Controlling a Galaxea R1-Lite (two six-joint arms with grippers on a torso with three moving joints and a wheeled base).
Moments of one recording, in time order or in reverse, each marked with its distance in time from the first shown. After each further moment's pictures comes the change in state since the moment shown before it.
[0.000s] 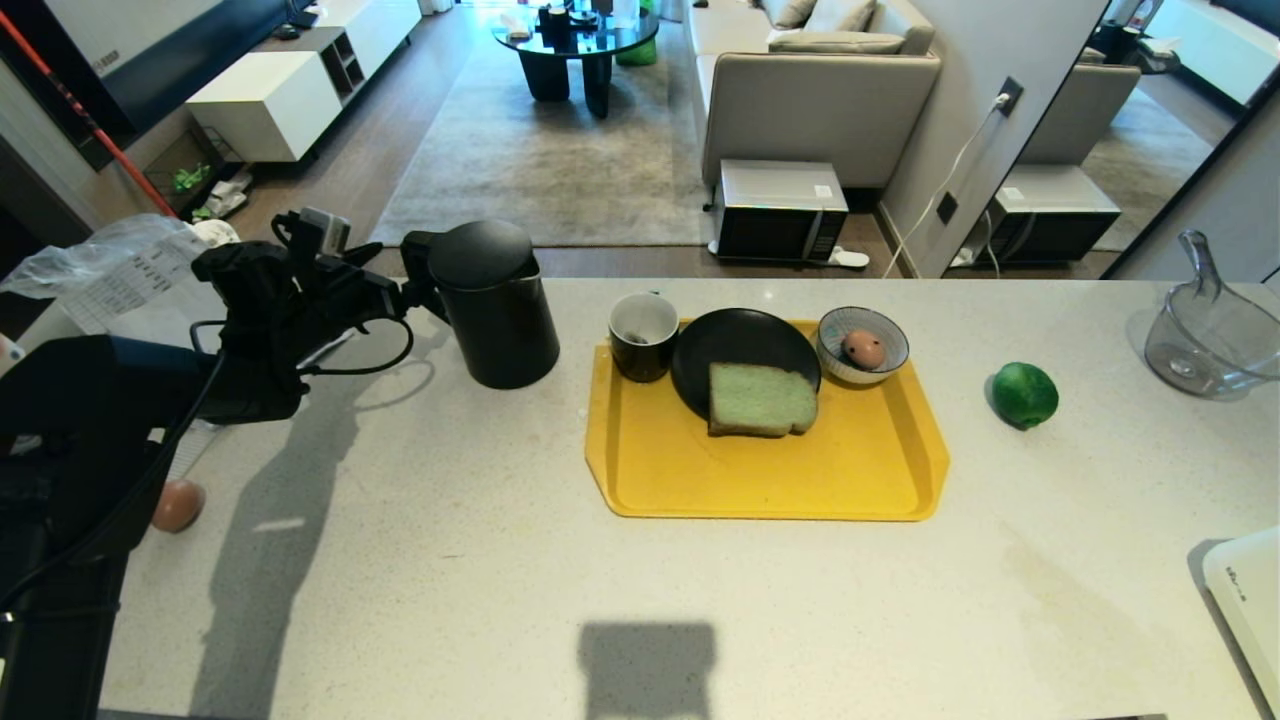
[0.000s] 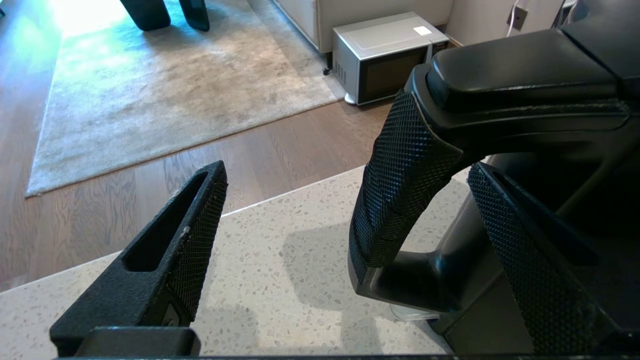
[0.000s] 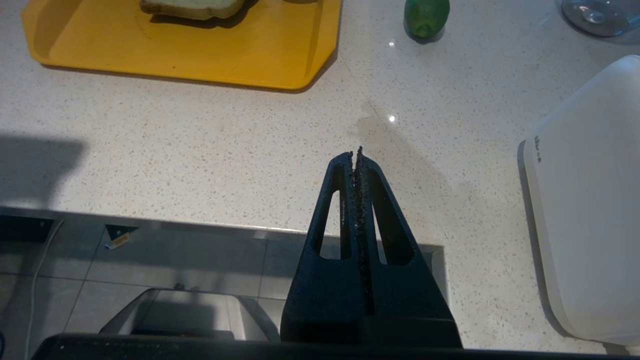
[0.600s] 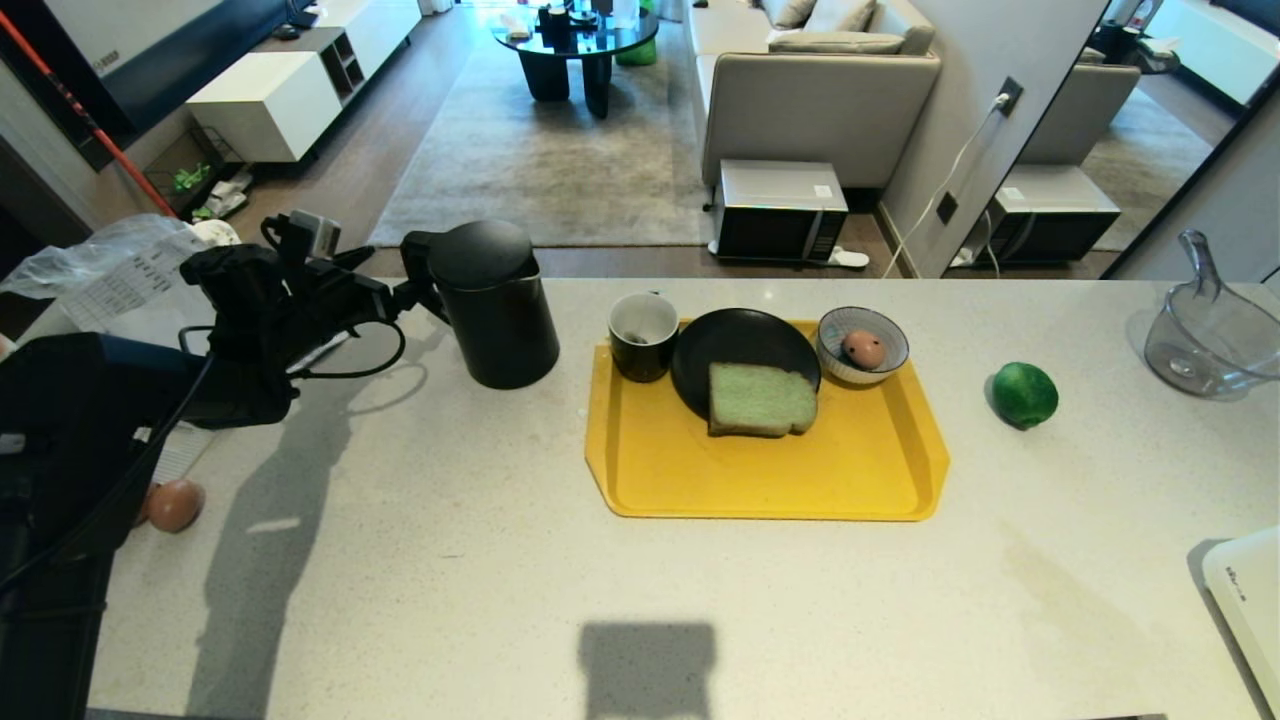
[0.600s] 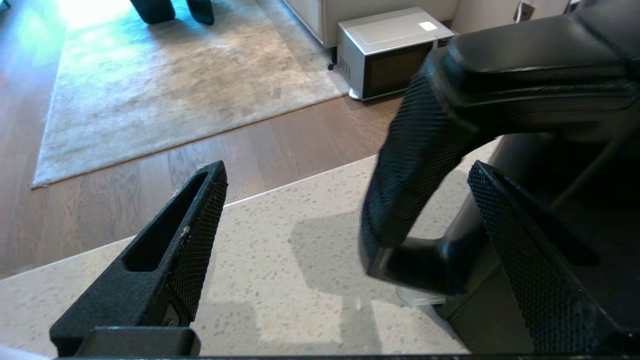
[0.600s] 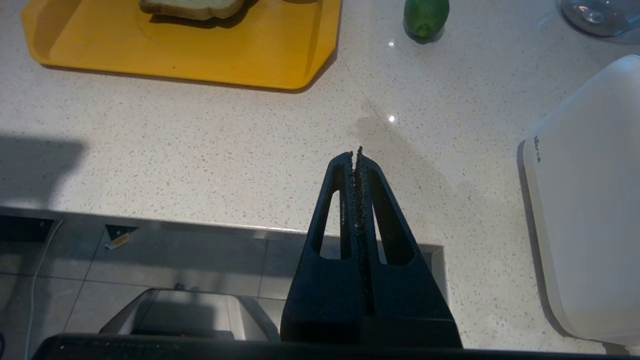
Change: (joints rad) left arm 0.018 -0.021 0.051 -0.016 0.002 -0.002; right arm 0.000 0.000 0.000 0.000 0.000 0.000
